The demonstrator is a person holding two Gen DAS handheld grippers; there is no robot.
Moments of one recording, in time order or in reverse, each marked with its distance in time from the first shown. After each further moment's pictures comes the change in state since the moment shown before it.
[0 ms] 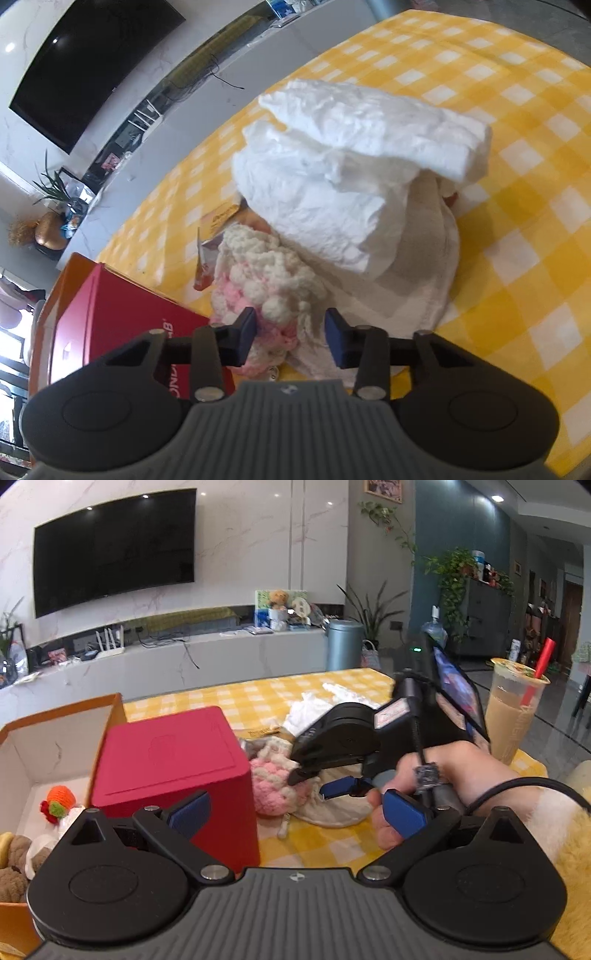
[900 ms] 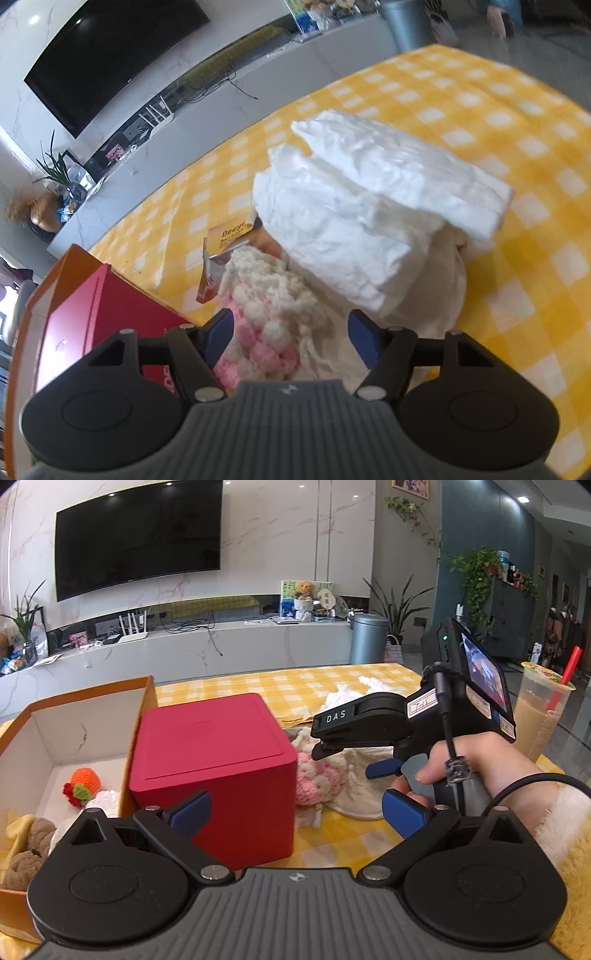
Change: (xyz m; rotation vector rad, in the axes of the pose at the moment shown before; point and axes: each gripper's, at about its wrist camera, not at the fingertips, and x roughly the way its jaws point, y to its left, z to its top) left arm -0.002 0.021 -0.002 -0.055 0.051 0.056; right arm 0.003 0.017 0.006 -0.133 -0.059 -0.063
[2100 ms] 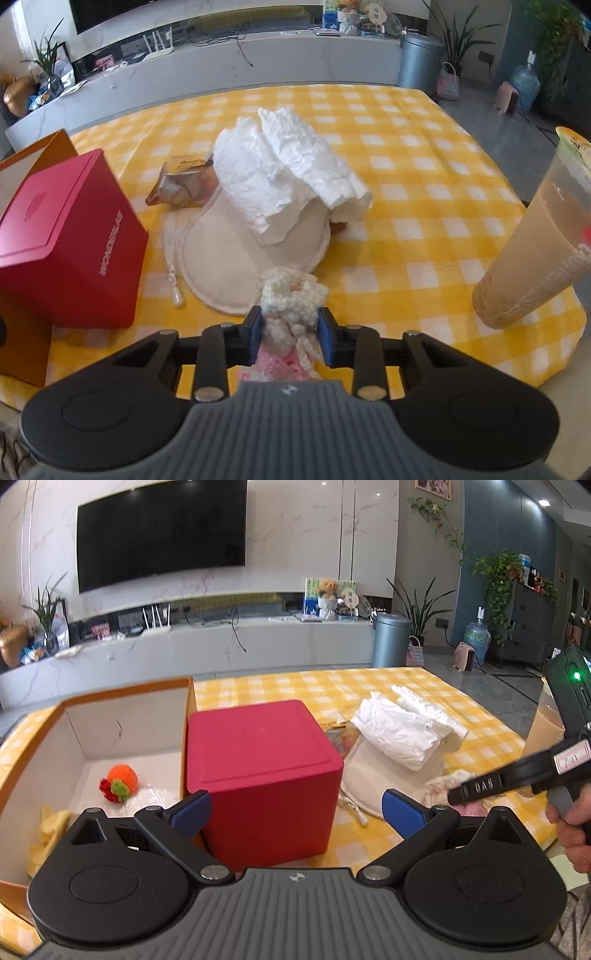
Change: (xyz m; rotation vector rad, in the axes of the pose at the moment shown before) left arm -0.014 0.021 0.010 -0.043 0.024 0.052; right arm -0.077 -0.016 -0.018 -0.348 0.077 -0.252
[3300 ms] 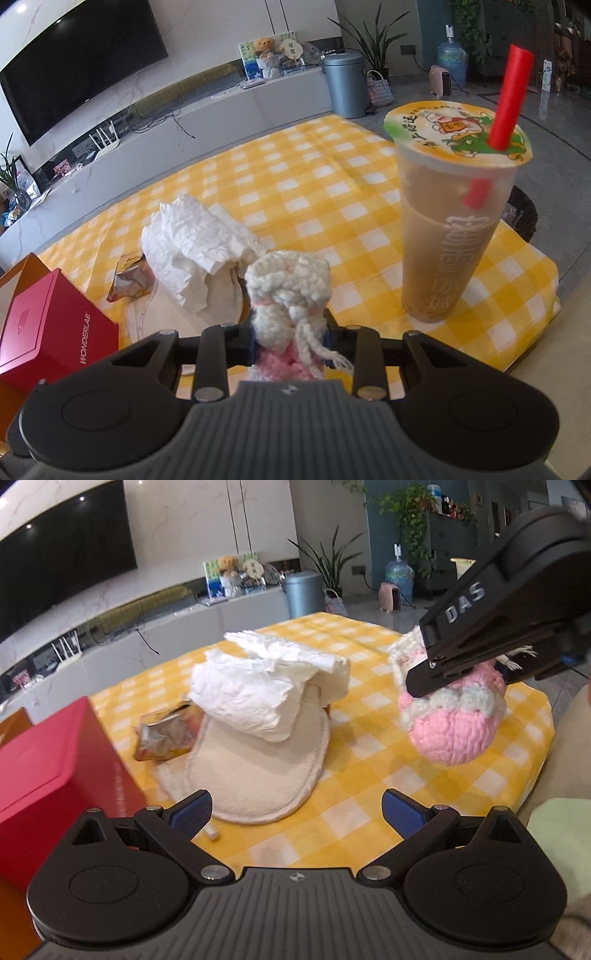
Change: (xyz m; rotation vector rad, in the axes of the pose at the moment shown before) left arm 0.088 -0.130 -0.024 0.292 0.074 -0.149; right arm -0.042 -0.074 -0.018 0.302 -0.177 0.003
